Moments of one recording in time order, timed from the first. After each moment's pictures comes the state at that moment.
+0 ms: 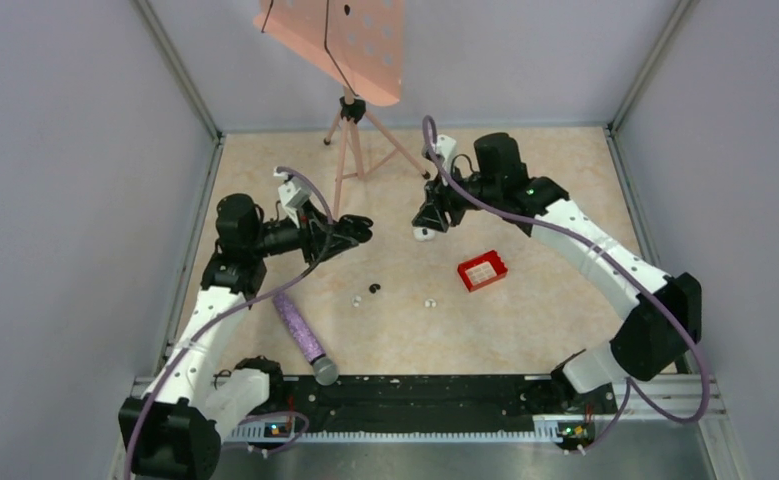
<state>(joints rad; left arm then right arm) -0.15 0.98 0.77 0.03 1.12 -0.11 0.56 1.45 1.37 -0.43 -0.62 -0.12</state>
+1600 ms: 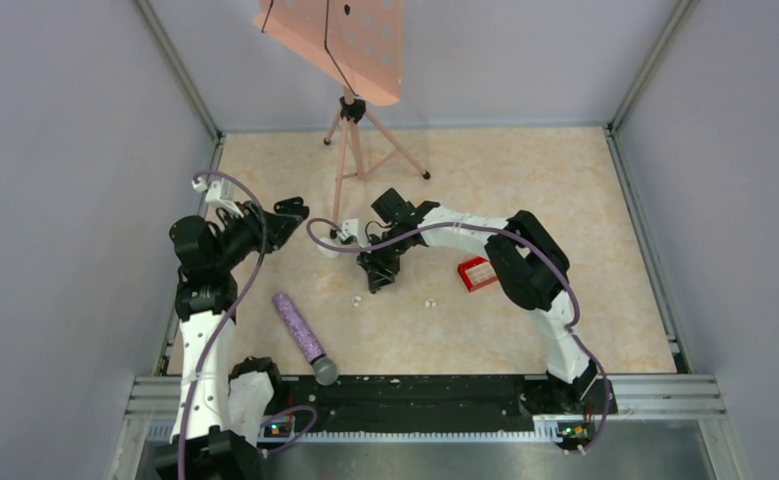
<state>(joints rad) 0.24 0.79 0.68 -0.04 0.81 -0.50 0.82 2.16 1.57 -0.50 -0.67 -0.54</state>
